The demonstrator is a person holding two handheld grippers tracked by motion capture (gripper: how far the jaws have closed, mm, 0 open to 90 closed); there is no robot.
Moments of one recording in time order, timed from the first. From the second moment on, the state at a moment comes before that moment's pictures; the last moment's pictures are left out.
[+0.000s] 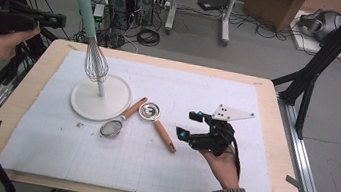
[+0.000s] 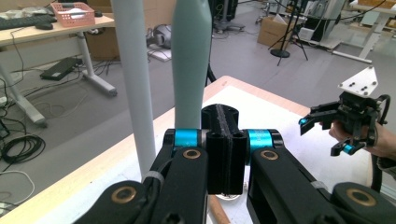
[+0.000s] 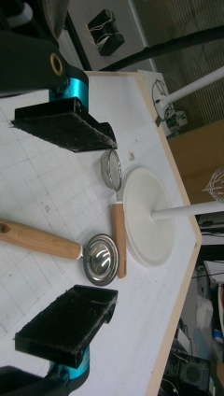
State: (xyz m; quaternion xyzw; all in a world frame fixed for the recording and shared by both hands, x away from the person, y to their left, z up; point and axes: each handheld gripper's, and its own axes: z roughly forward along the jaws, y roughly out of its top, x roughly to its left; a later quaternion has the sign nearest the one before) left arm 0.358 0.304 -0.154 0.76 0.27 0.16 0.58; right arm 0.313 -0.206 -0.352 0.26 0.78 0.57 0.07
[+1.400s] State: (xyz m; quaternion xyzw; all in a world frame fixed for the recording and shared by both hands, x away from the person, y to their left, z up) left arm 0.365 0.262 -0.125 0.73 0.26 0.15 0.61; right arm 0.312 -0.208 -0.355 0.26 0.78 0.56 0.08
